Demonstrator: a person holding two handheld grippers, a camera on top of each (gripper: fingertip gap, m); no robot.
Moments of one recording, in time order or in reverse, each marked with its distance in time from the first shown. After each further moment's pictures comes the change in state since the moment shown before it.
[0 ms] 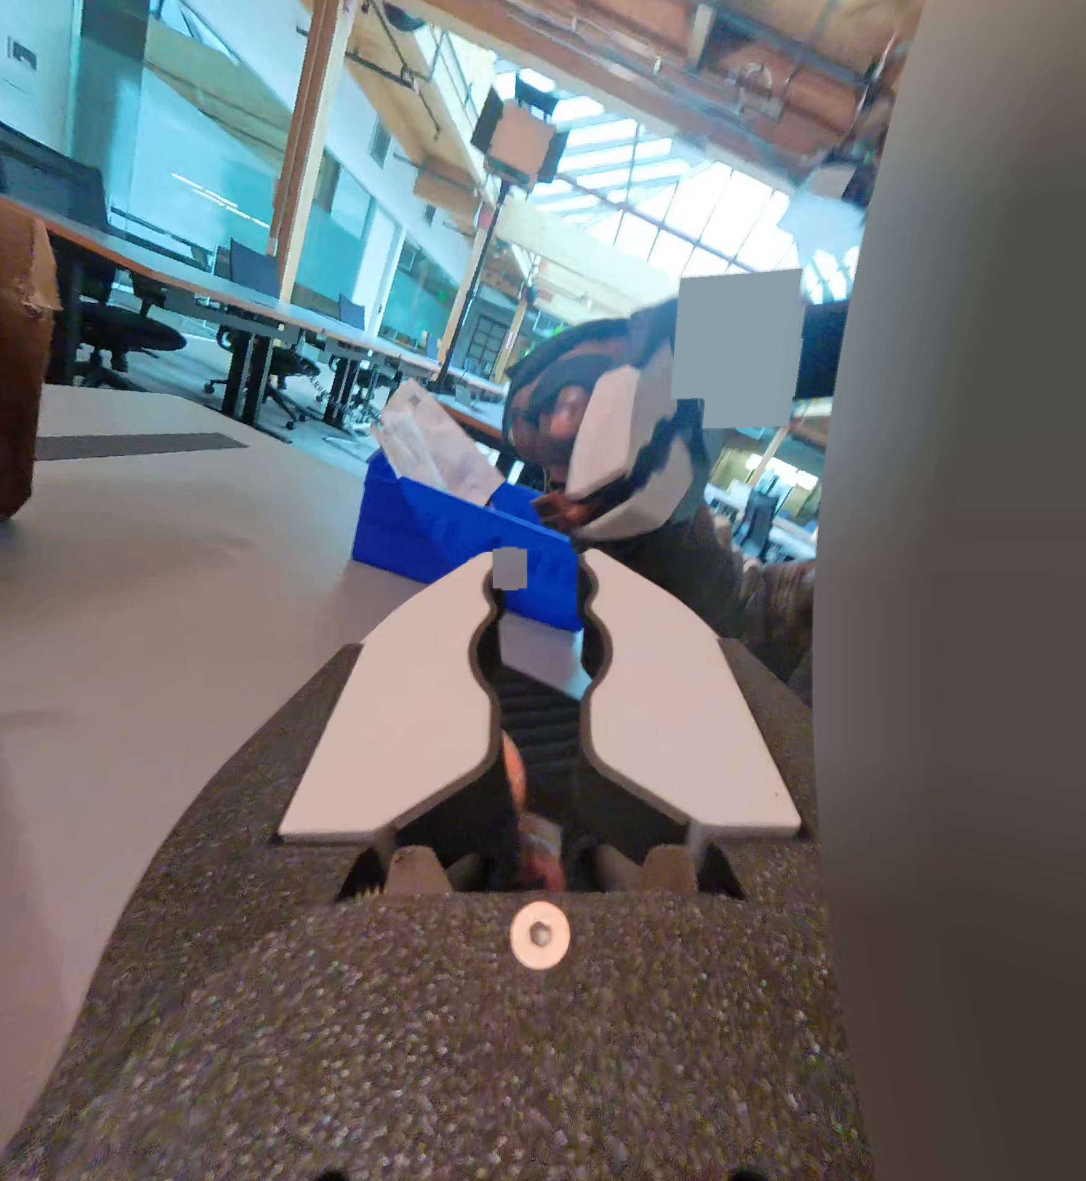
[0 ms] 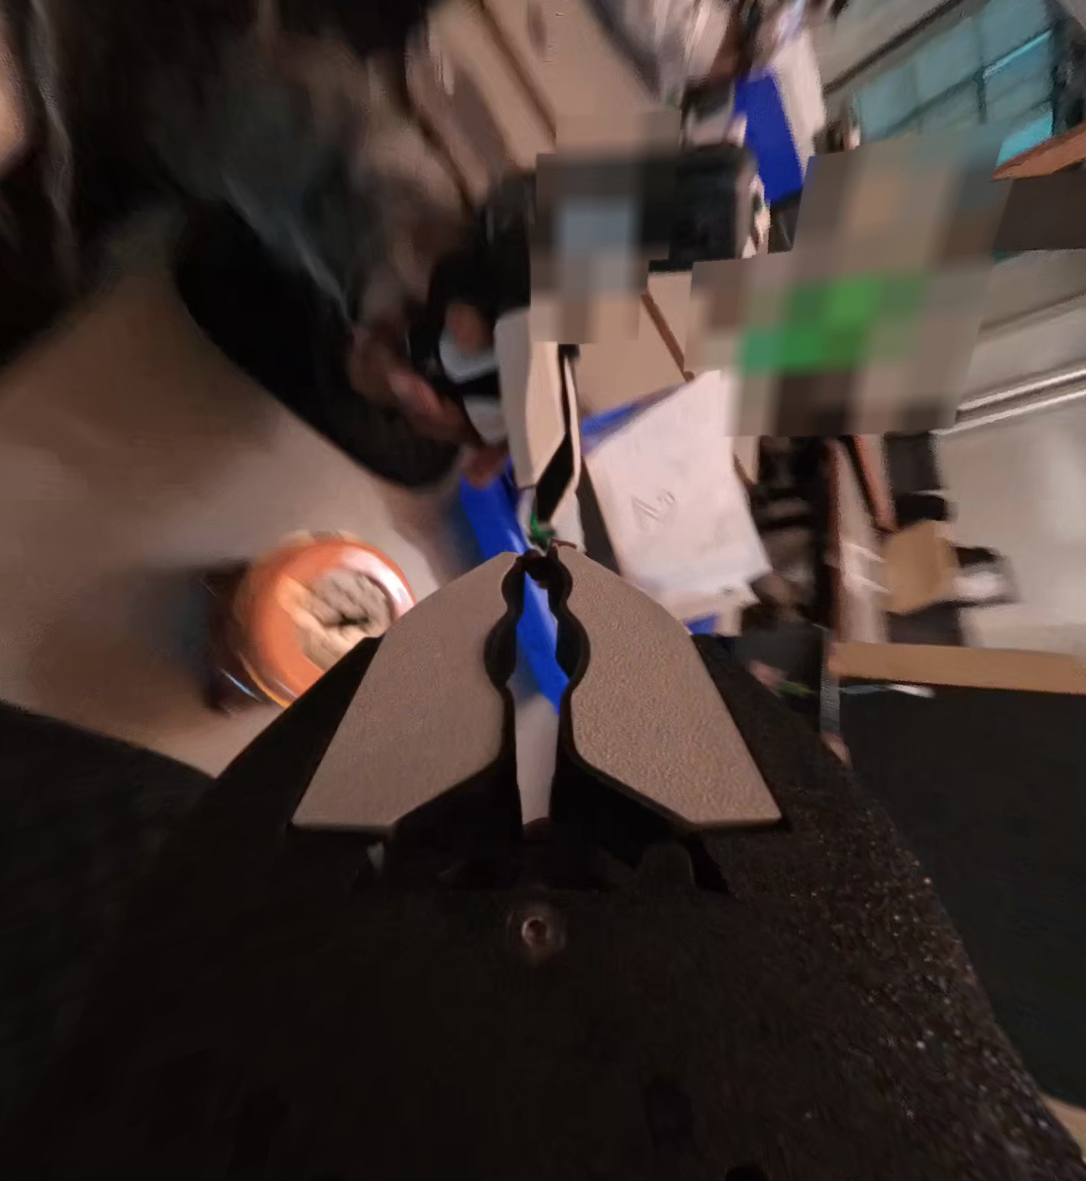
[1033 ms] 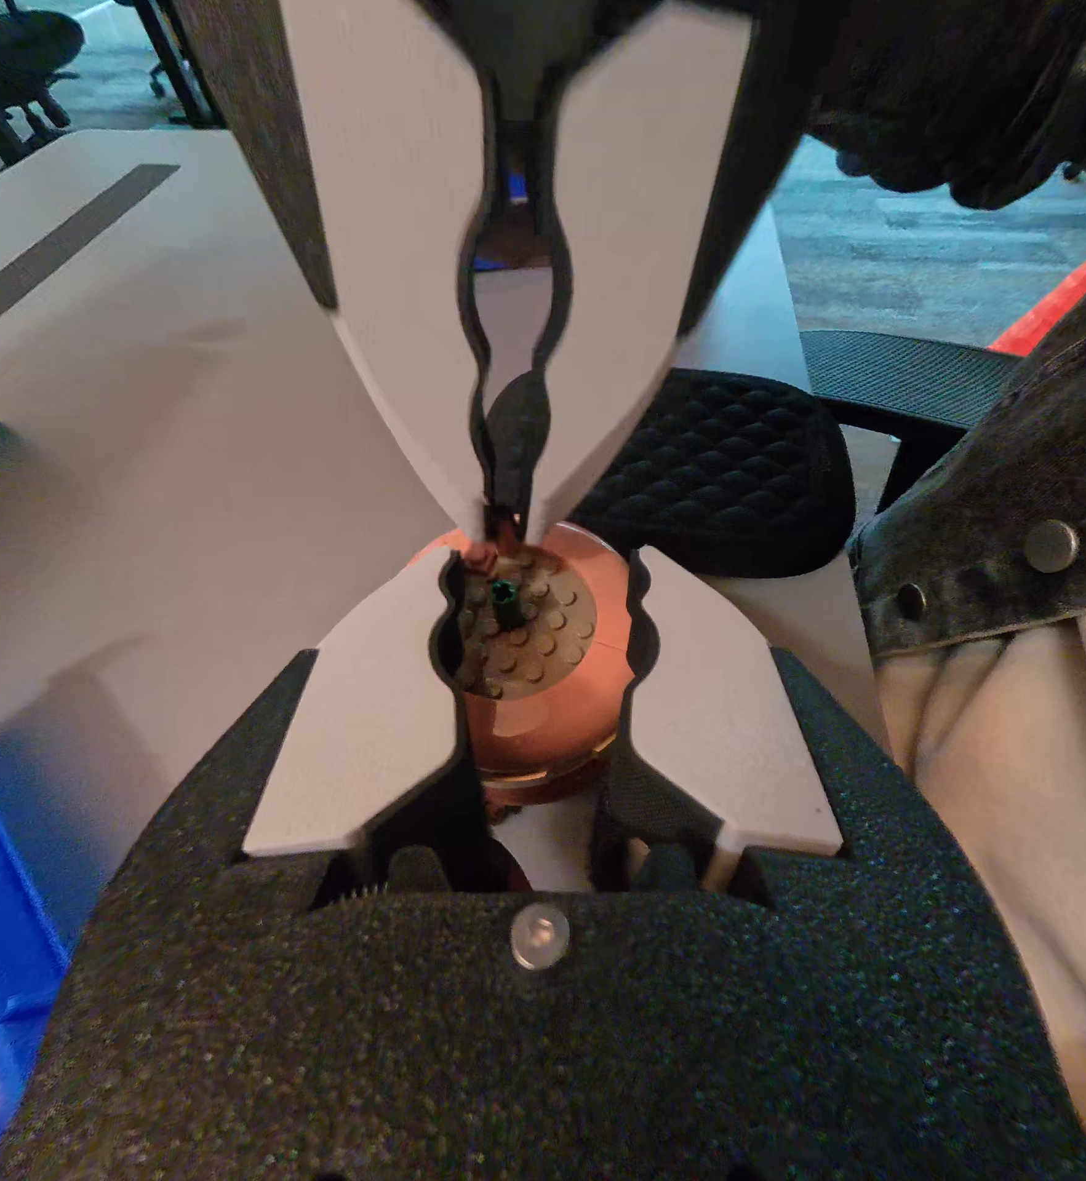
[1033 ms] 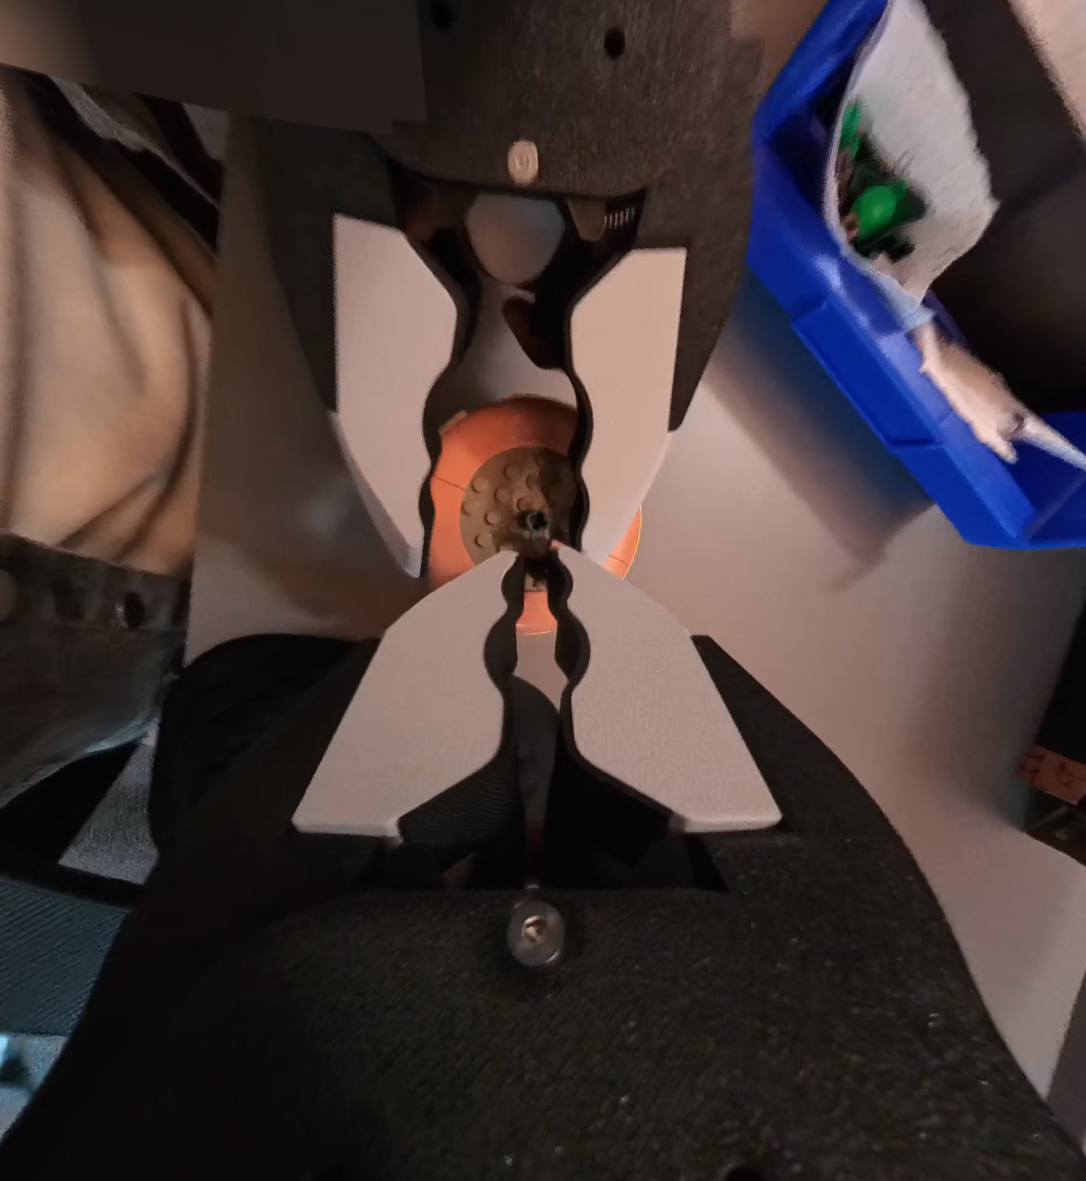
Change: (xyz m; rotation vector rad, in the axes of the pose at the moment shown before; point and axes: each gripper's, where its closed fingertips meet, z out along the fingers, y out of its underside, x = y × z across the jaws) left arm -0.033 0.113 0.021 -0.675 -0.081 0.467; right arm -0.074 0.051 0.027 -0.420 -0.496 0.586
